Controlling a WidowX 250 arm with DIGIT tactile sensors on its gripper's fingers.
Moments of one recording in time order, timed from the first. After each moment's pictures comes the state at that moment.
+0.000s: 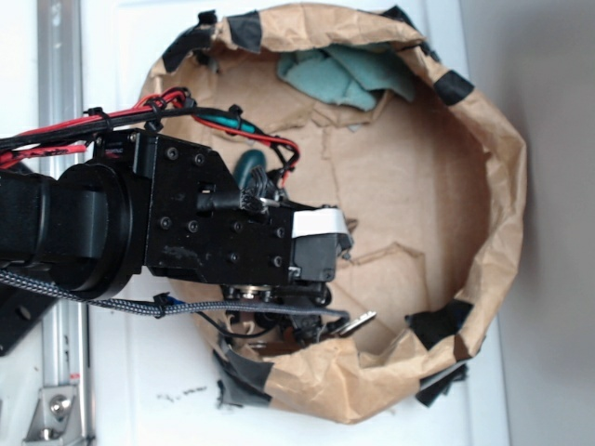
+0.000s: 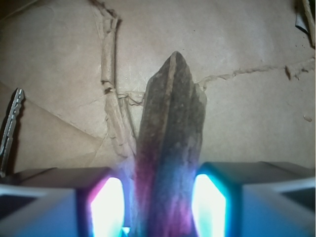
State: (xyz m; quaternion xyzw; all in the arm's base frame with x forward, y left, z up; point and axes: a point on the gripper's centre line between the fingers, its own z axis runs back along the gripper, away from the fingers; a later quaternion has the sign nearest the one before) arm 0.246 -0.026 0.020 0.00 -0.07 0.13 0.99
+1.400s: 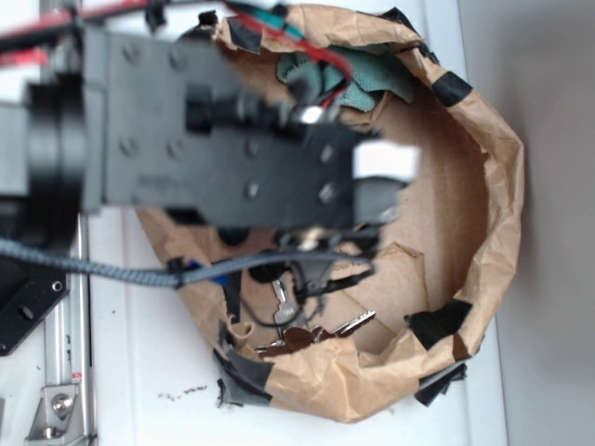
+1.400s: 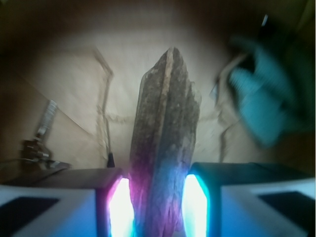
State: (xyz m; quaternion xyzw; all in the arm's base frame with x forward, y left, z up) arm 0.258 0.004 0.124 0.04 -0.03 0.01 1.00
